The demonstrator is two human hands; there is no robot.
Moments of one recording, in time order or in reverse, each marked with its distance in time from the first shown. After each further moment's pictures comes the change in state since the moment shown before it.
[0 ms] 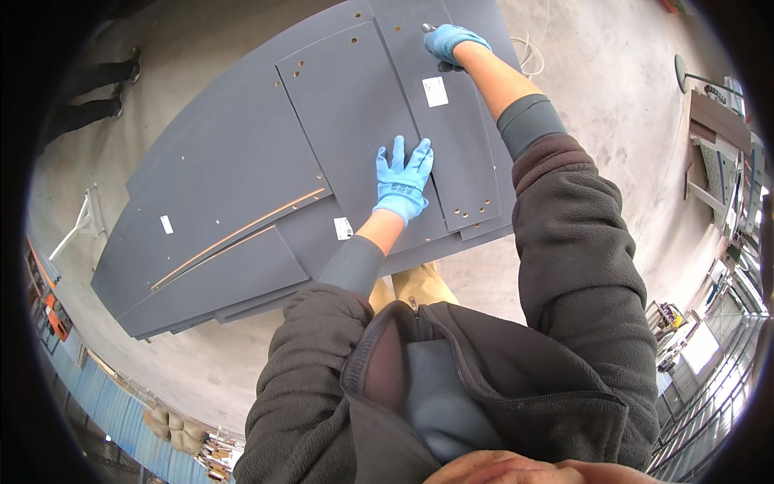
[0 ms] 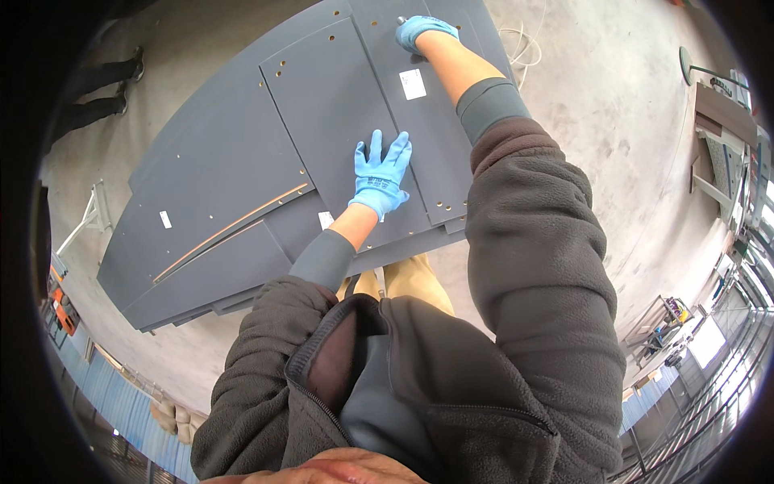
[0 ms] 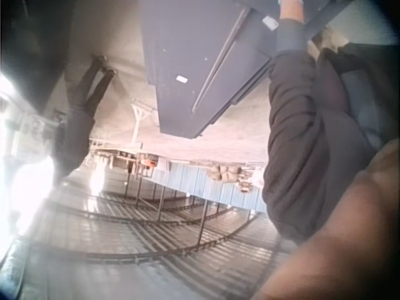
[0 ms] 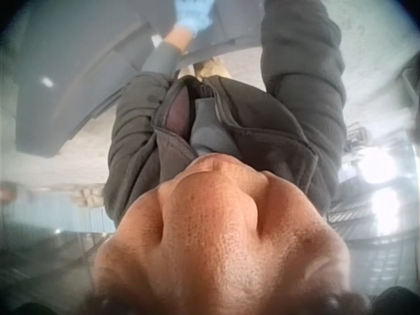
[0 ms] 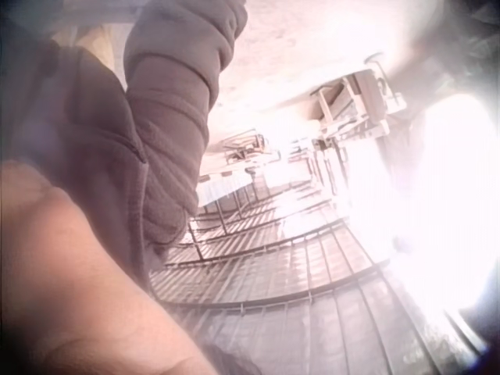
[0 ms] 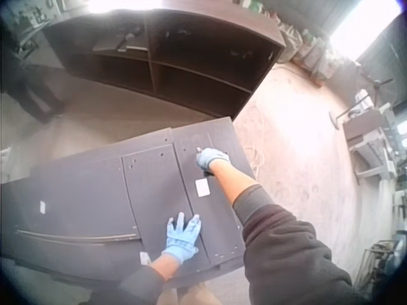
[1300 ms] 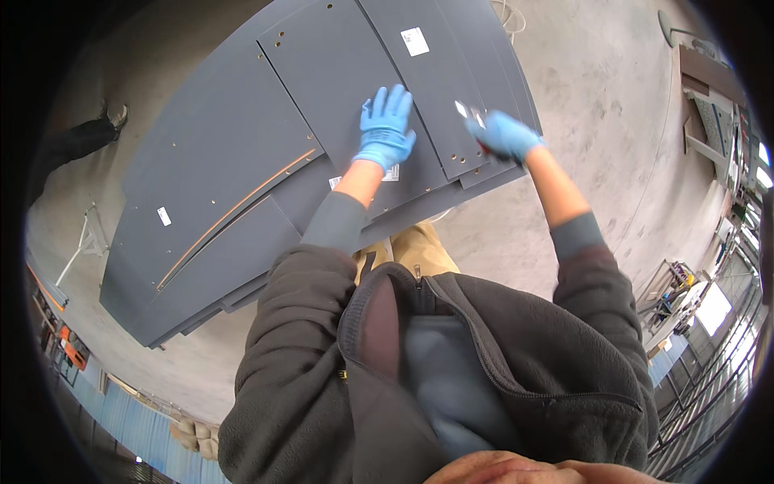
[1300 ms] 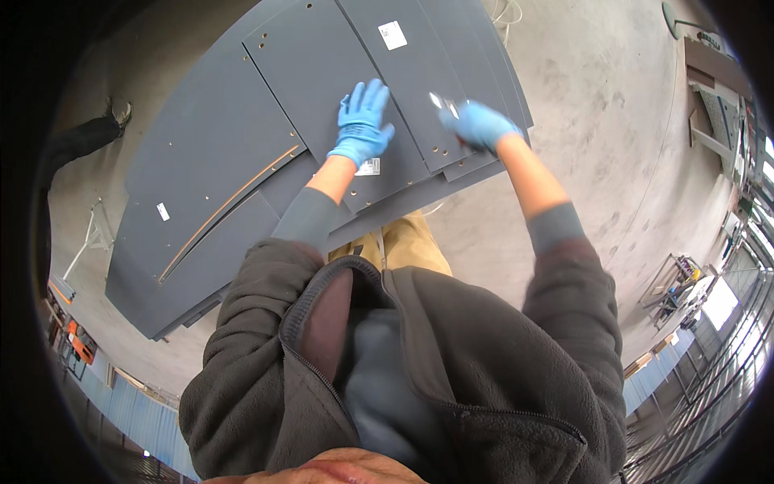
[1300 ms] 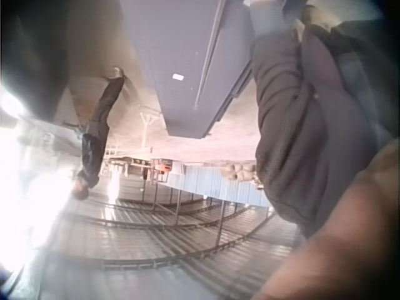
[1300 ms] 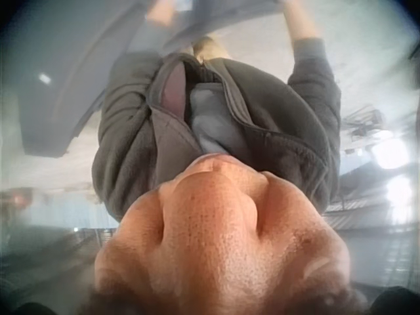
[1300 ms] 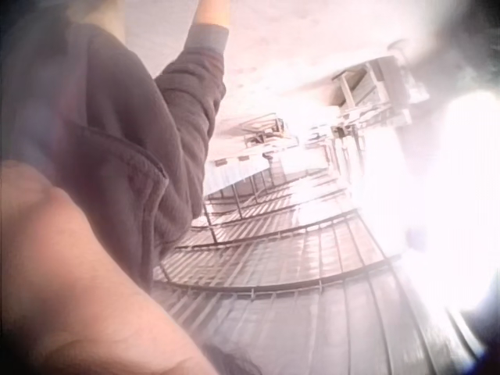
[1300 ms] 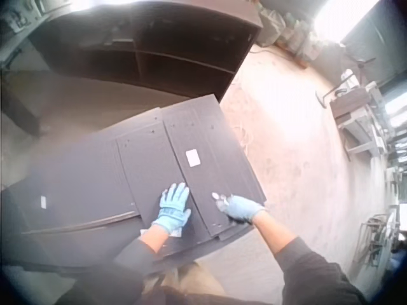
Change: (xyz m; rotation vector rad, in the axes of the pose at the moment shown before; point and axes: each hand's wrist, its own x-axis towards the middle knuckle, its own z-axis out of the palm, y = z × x) left_hand -0.002 -0.023 0.034 -0.207 0.414 0.093; right_hand -0.195 0.168 0.127 0.248 -0.315 0.052
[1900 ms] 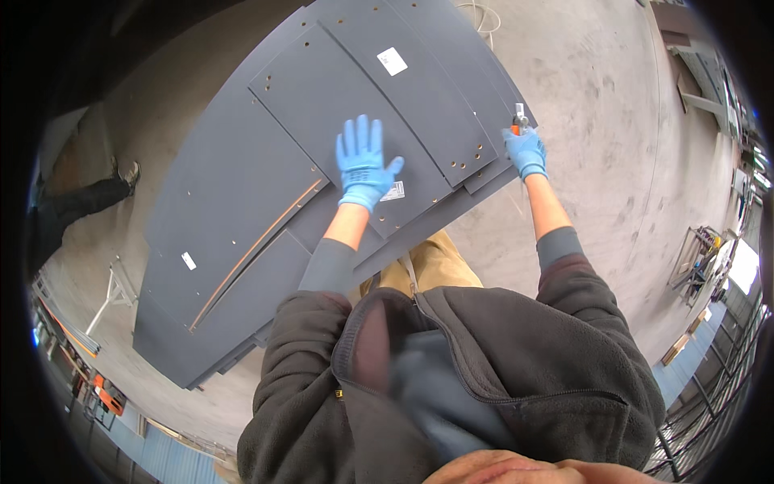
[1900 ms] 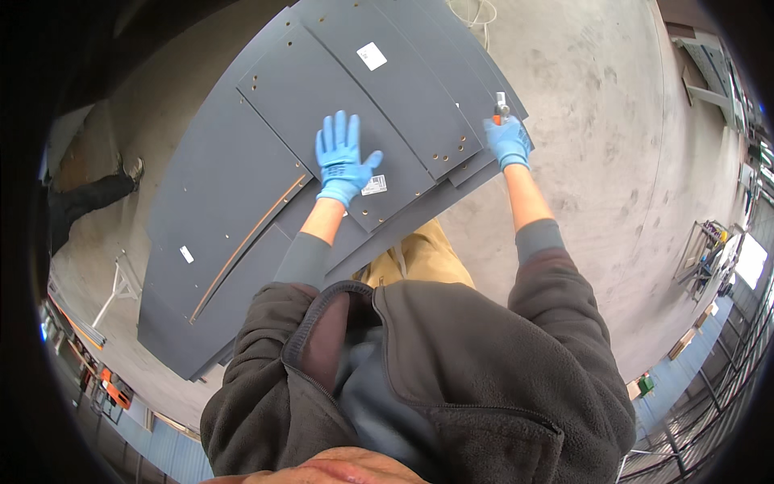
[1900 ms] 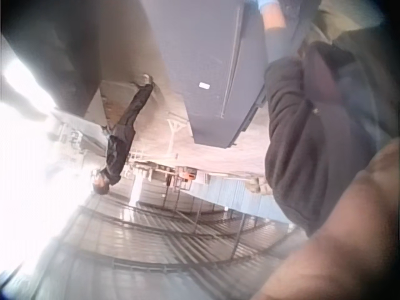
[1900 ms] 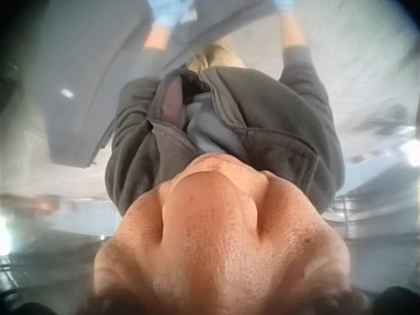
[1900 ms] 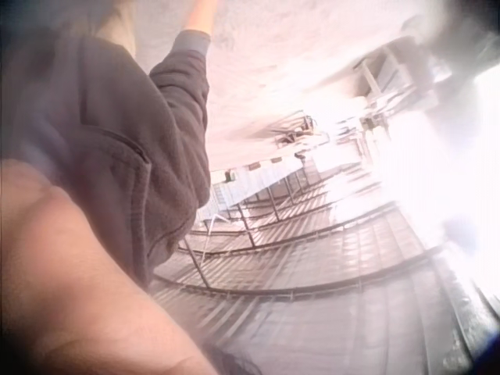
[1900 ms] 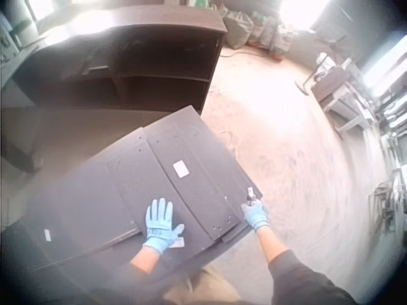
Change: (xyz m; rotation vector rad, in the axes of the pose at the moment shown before) left_hand -0.036 -0.020 -0.013 0.133 0.109 0.023; right_hand 0.039 0.115 0.054 0.410 0.755 0.312
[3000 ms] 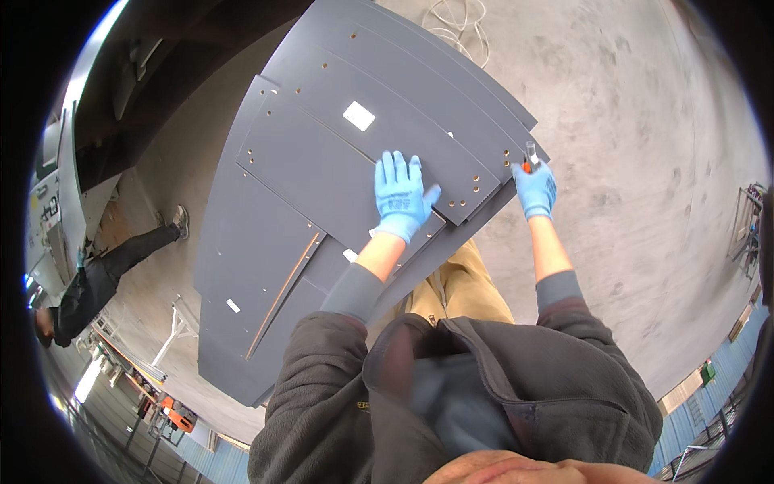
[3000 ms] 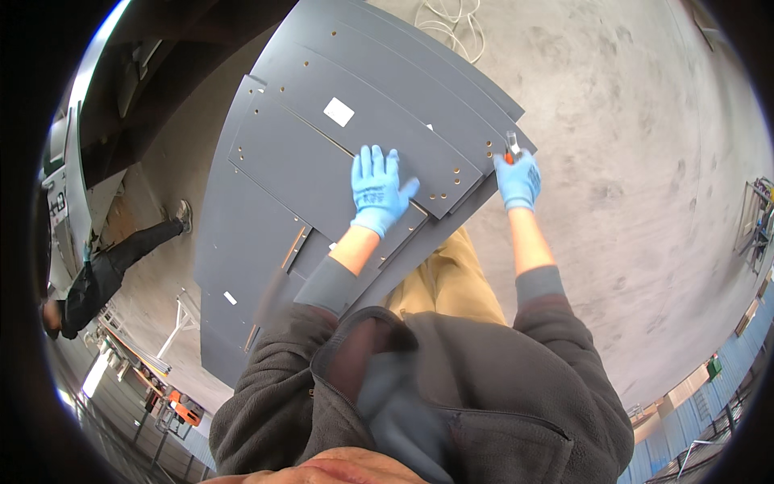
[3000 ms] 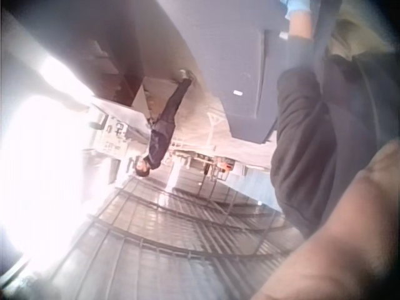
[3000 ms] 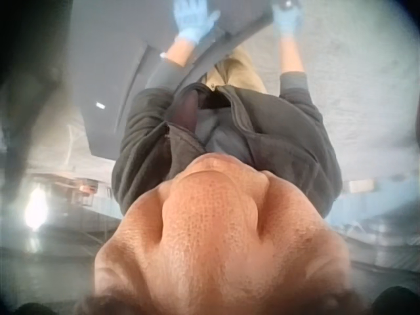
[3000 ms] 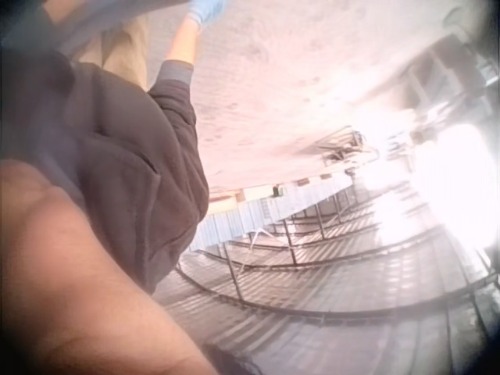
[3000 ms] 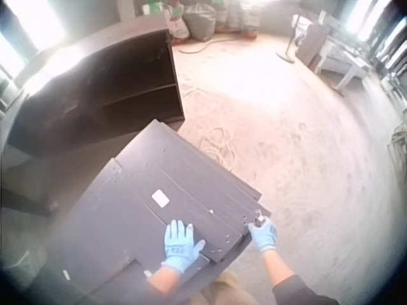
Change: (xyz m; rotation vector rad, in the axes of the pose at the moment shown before) left_hand 0.061 0.129 0.017 0.261 -0.352 0.114; right_hand 0.018 0.106 0.031 0.321 0.123 0.101
